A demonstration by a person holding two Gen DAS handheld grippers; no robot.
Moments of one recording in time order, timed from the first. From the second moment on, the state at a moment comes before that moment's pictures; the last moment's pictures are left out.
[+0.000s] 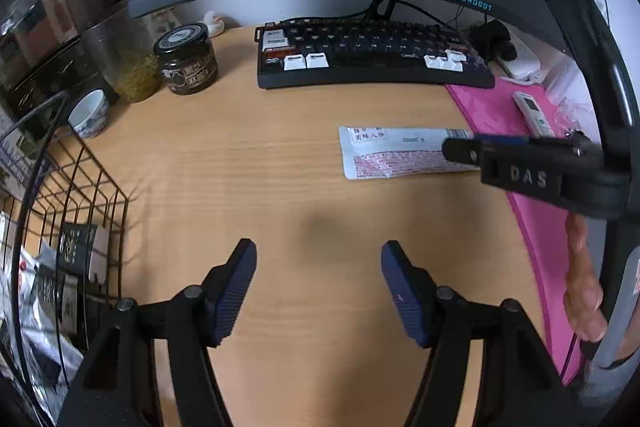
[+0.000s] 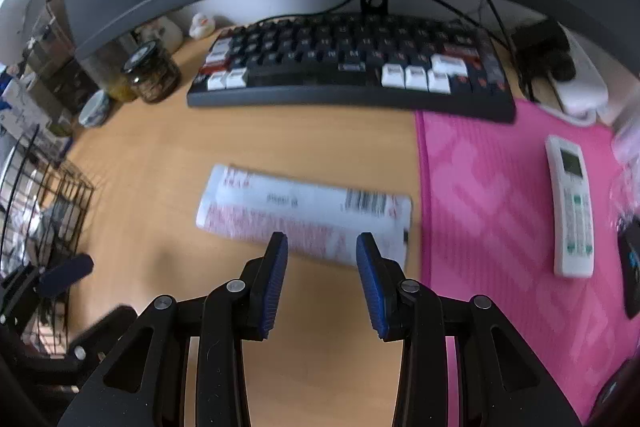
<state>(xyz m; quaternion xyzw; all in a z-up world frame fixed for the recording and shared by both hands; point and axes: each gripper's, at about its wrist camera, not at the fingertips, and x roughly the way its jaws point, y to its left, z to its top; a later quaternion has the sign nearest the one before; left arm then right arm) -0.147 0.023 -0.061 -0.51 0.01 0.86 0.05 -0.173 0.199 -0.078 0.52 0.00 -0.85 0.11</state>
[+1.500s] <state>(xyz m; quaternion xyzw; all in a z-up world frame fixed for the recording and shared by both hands) -0.133 0.069 -0.091 -0.55 0.03 0.83 0.06 -0.097 0.238 -0.085 0.52 0.08 -0.85 0.06</state>
